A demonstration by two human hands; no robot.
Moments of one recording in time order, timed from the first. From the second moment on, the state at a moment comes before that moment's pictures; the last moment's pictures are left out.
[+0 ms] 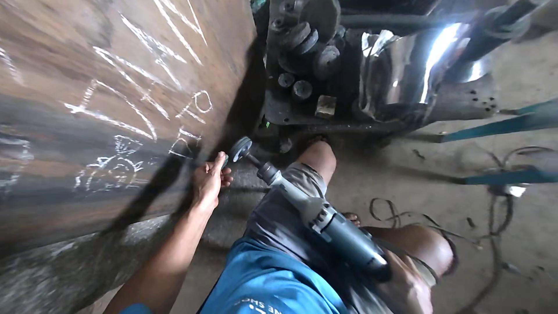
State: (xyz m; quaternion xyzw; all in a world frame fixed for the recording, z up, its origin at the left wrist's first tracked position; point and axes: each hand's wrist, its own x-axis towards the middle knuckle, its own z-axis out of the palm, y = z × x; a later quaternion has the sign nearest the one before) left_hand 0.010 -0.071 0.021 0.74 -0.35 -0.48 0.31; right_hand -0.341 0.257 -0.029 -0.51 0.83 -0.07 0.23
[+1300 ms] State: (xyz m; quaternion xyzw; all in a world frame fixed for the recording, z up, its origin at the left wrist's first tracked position) left_hand -0.004 -0.066 0.012 0.75 -0.36 -0.45 0.32; right_hand -0.341 0.258 -0.036 -0.52 0.83 -0.08 0.20
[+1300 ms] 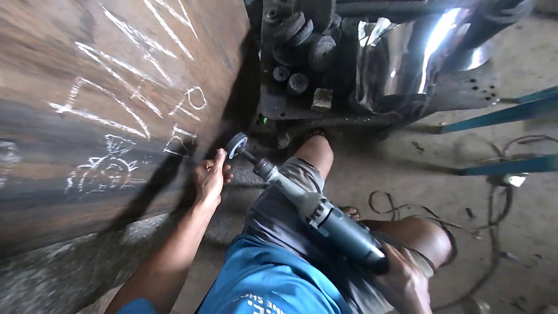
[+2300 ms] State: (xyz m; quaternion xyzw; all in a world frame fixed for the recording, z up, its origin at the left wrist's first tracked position) left_hand -0.002 -0.065 0.008 0.75 -0.36 -0.43 0.34; right_hand -0.343 0.258 -0.037 -0.52 0.82 -0.09 0.20
